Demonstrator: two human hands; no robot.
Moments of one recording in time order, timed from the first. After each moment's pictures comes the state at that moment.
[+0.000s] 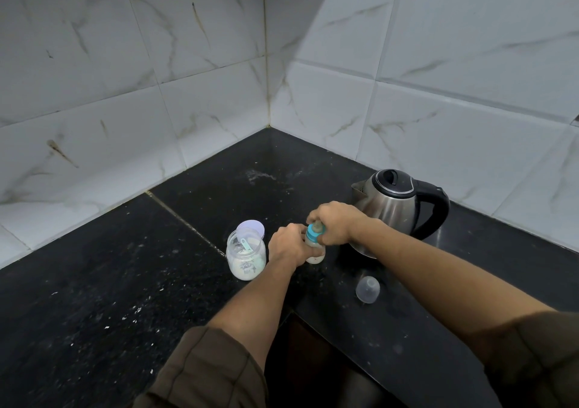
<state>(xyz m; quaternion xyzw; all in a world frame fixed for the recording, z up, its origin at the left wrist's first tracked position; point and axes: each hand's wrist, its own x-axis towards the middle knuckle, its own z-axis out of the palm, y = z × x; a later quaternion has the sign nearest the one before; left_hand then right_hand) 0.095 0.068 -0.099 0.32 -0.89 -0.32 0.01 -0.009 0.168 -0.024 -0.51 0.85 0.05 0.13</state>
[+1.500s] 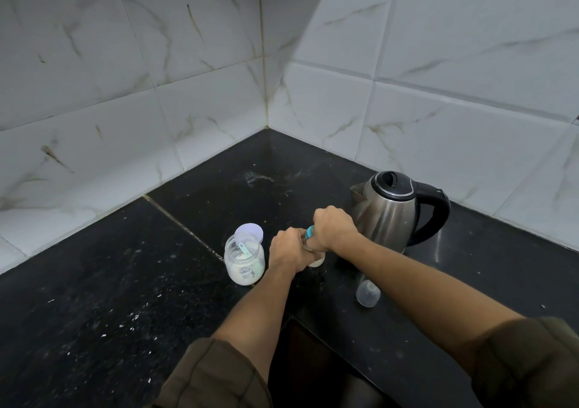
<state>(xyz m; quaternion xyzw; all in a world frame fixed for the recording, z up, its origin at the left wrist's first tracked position) 0.093 0.069 -0.101 0.31 -0.90 -0.31 0.02 0.013 0.154 -0.033 -0.37 0.92 0.02 0.08</state>
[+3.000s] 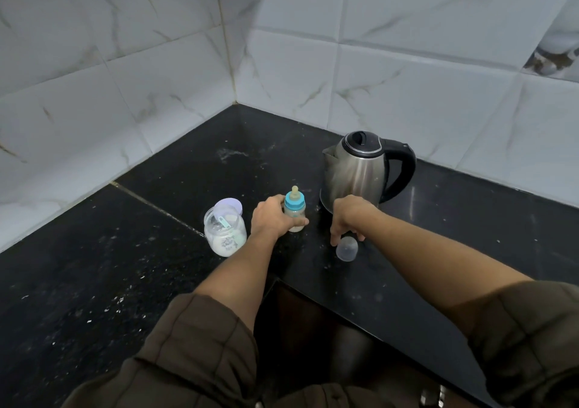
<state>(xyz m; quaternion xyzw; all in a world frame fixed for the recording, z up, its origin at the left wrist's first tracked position) 0.095 0.068 -0.107 0.30 -0.89 -0.35 0.04 0.024 0.228 -0.023 -0.22 0.93 0.10 0.27</state>
